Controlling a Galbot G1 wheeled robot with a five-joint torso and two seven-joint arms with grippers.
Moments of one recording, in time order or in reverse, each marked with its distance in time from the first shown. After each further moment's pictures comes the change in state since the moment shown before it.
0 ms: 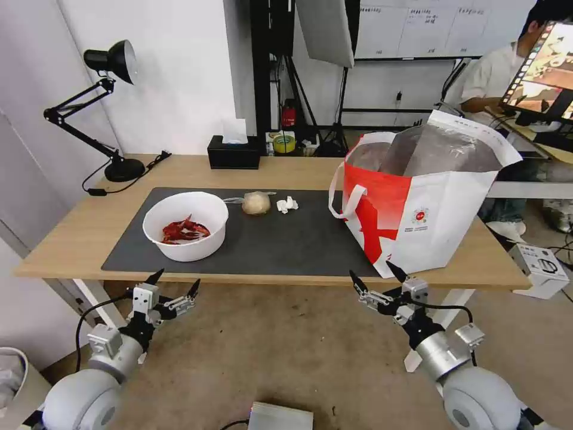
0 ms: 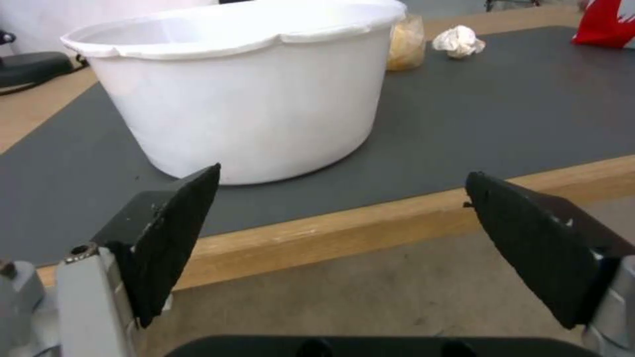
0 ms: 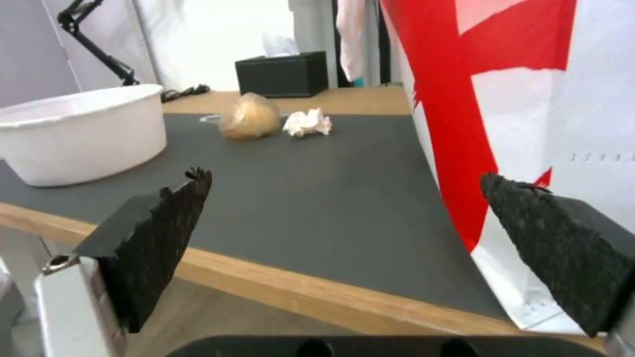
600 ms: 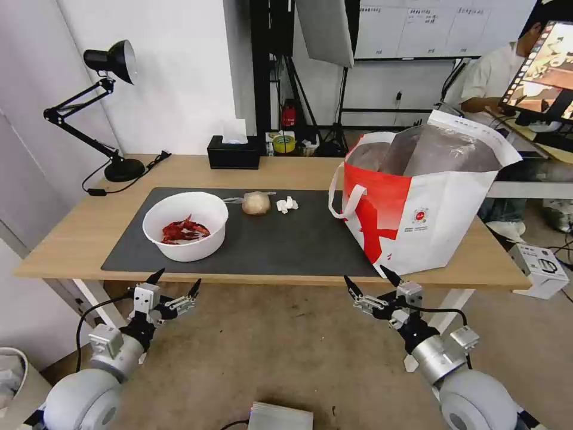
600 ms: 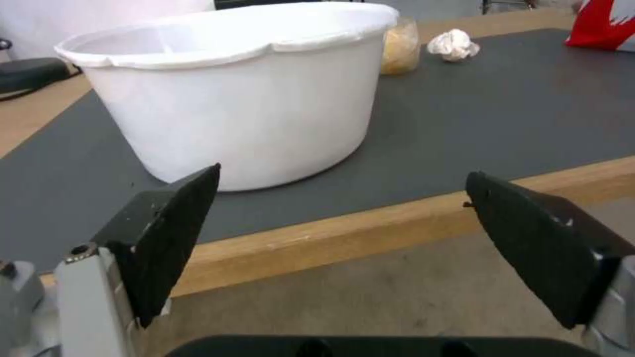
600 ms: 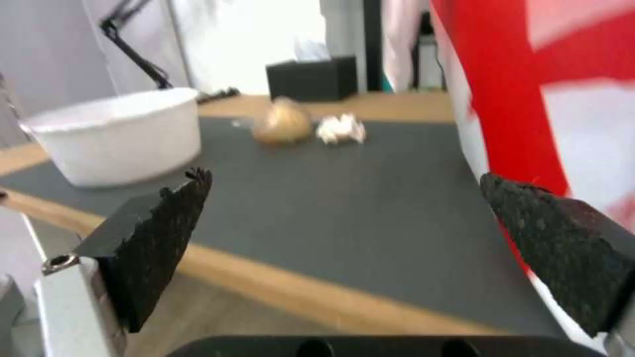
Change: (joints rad) left arm -0.001 0.004 0.002 -0.005 0.003 -0.004 -0.001; right arm 0.055 -0.006 -0.043 0.001 0.010 -0.006 -0.042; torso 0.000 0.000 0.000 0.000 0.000
